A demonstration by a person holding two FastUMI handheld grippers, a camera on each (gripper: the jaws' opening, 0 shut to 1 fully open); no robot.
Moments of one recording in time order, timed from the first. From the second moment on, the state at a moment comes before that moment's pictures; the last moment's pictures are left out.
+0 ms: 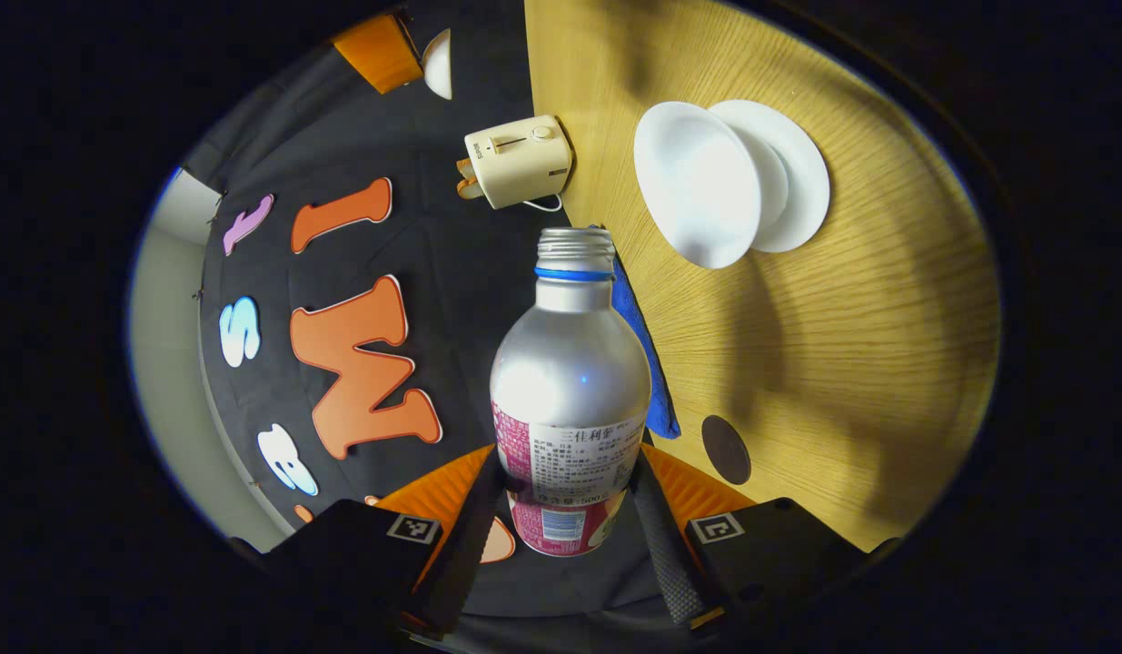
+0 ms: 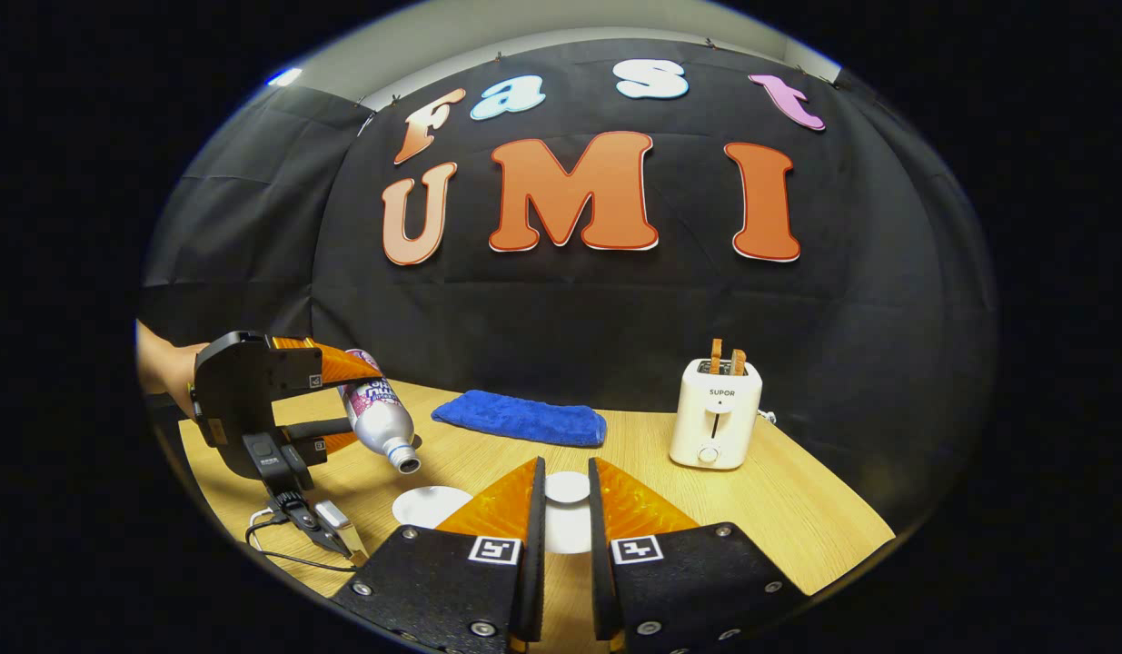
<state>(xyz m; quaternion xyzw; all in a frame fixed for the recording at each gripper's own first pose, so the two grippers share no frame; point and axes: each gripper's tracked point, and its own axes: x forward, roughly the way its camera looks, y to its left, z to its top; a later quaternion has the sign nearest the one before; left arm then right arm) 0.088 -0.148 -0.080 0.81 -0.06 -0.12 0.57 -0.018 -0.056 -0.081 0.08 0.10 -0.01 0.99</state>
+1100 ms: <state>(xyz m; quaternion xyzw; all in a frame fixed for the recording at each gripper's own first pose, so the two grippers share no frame) 0.091 -0.159 -0.062 0.85 -0.09 -0.10 0.51 -0.019 -0.056 -0.080 0.07 0.10 -0.01 0.99</state>
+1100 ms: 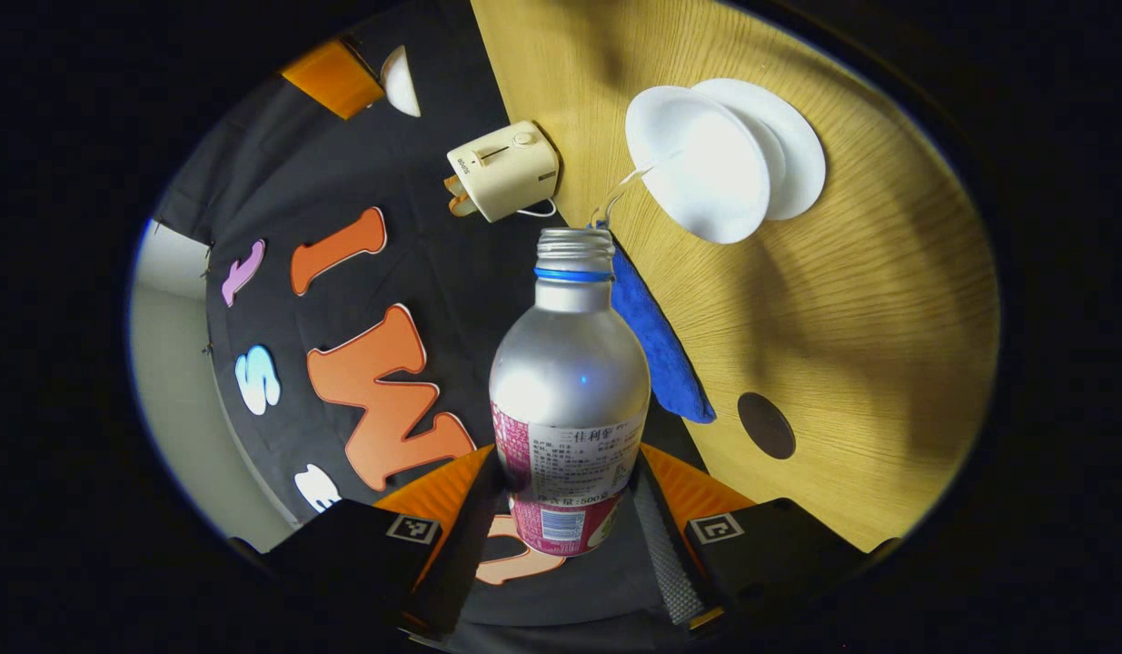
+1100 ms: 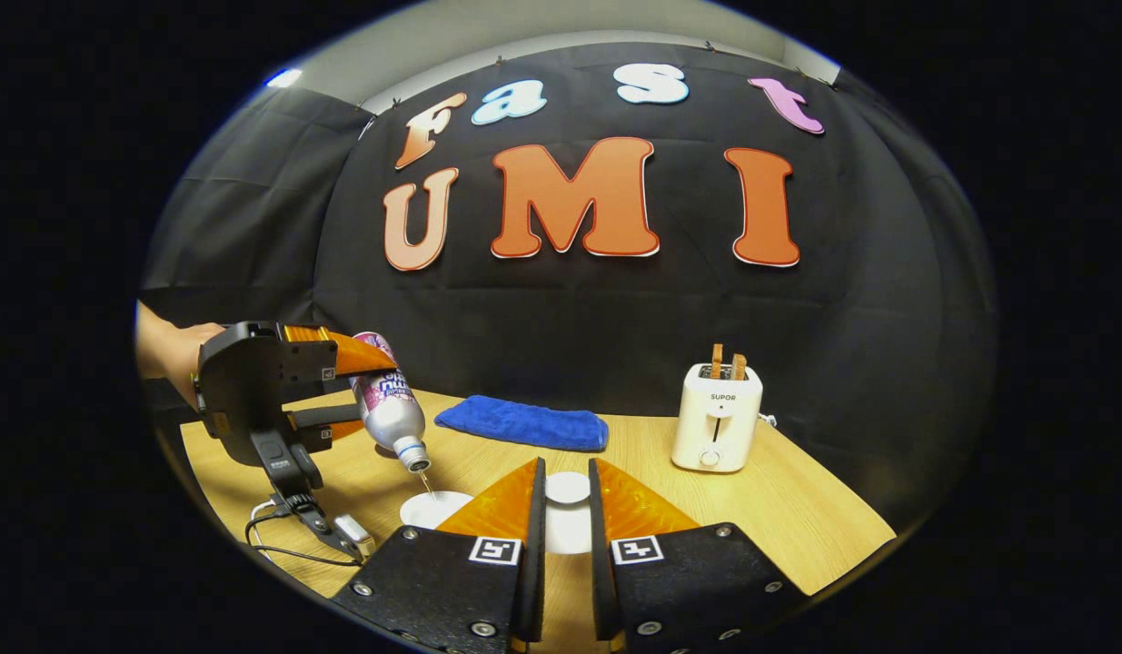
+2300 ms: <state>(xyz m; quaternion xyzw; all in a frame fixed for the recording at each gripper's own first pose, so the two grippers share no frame) 0.101 -0.171 -0.046 0.88 -0.12 -0.09 0.44 -0.017 -0.054 -0.081 0.06 0.10 0.00 0.99</state>
